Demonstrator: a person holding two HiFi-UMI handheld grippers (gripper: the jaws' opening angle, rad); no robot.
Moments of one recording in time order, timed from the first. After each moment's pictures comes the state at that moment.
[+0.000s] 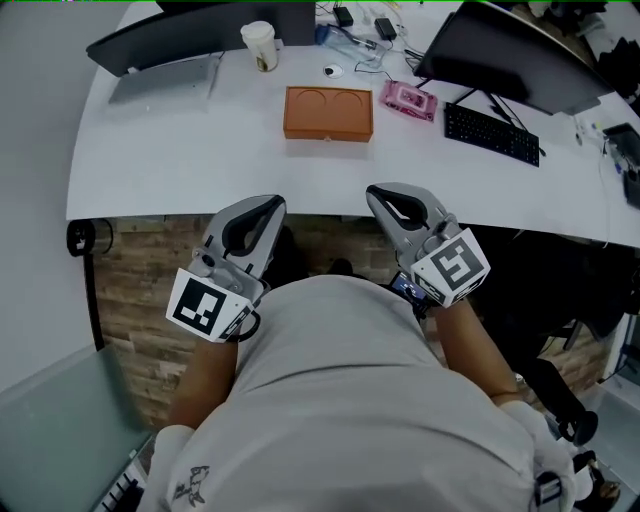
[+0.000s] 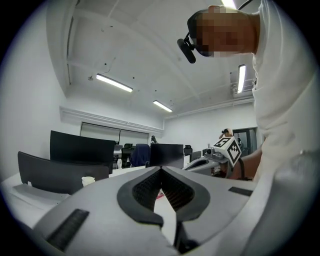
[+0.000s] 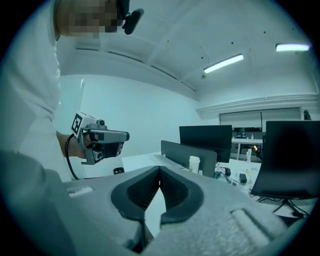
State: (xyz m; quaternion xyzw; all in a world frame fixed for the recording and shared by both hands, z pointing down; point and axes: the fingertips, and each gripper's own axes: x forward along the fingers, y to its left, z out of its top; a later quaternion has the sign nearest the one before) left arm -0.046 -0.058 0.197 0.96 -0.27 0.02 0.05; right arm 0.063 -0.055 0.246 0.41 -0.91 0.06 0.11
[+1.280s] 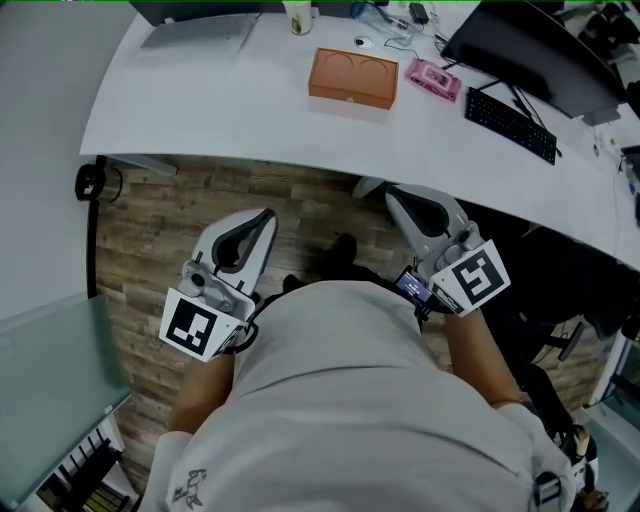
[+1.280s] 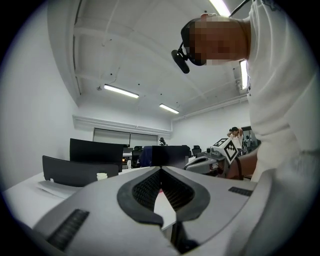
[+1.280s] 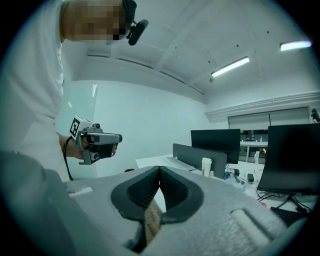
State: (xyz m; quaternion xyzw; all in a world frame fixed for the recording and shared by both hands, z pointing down) left arm -0.090 0.081 0.179 0.94 -0.34 0.00 0.03; right arm 0.048 0.061 0.230 0.36 -0.93 0.04 0.09
